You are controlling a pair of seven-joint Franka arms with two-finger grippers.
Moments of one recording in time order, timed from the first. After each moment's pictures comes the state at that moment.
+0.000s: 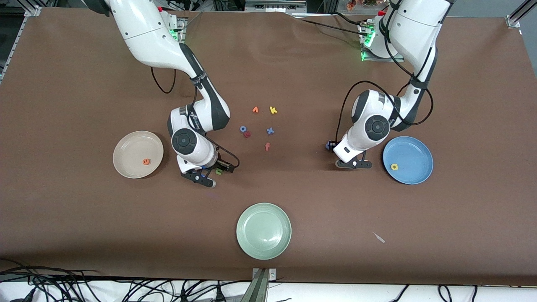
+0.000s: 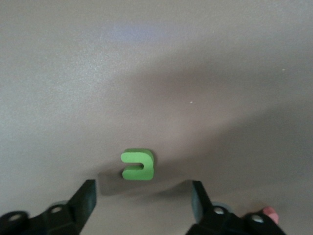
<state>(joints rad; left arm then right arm) -0.40 0.54 0.02 -2.01 -0.19 2.43 -0.22 0.59 0.77 -0.13 -1.61 0.26 2.35 0.68</state>
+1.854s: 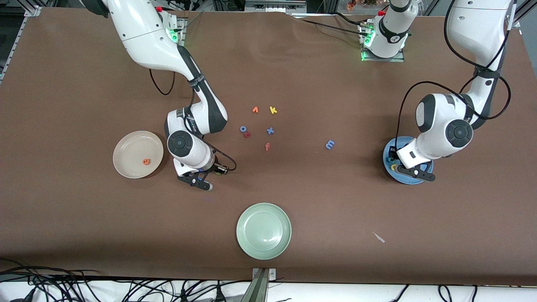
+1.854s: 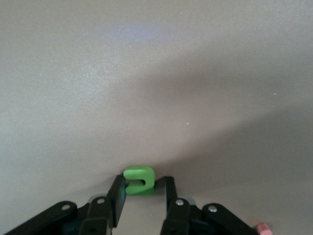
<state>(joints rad) -0.12 0.43 0.07 -2.02 -0.06 2.35 0.27 0.57 0.78 -0.13 -1.59 0.26 2.36 0.67</state>
